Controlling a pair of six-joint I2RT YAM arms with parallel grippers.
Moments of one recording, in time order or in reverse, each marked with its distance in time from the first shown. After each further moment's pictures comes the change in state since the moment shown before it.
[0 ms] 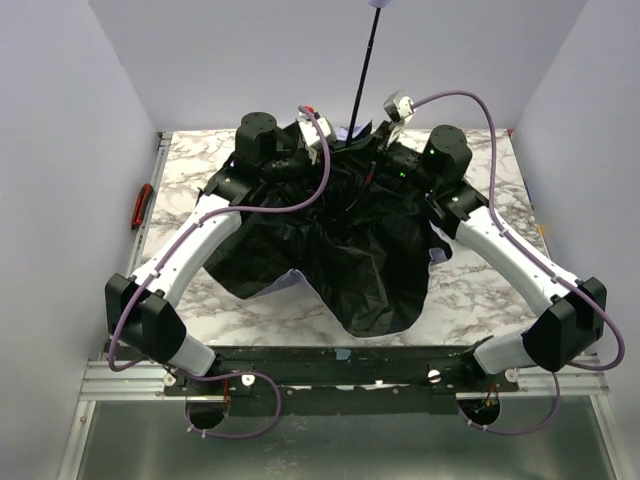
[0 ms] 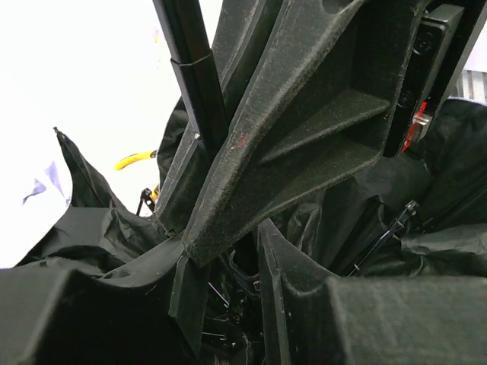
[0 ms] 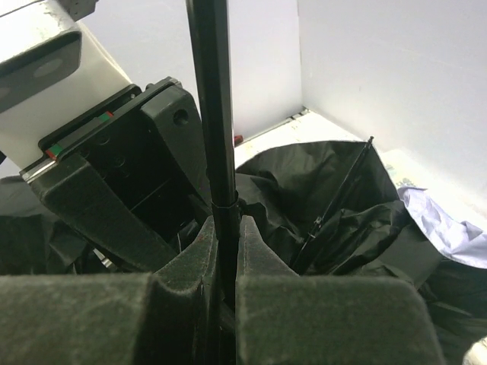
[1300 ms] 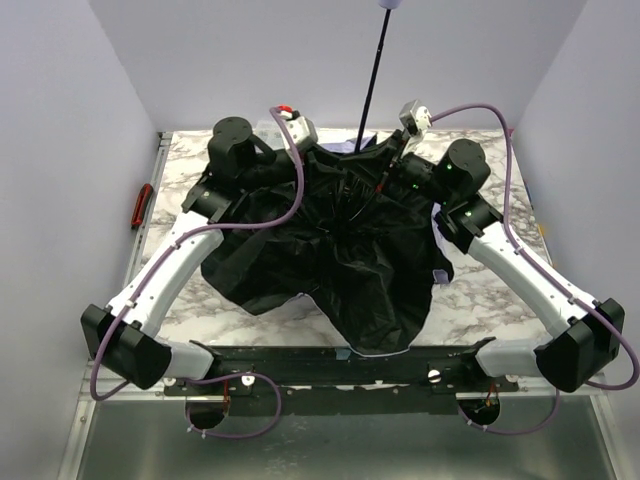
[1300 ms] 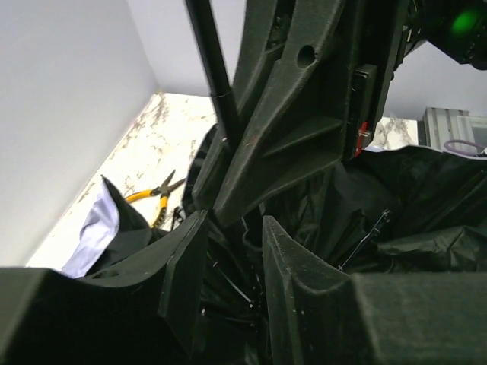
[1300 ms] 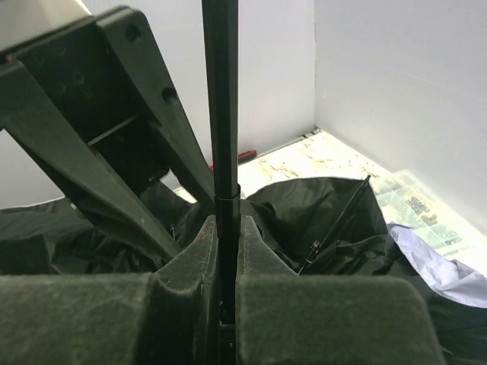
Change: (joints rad) left arm 0.019 -0.166 -0.059 0.091 0.062 -0.093; right arm 0.005 -0.110 -0.092 0.034 -0.016 0.007
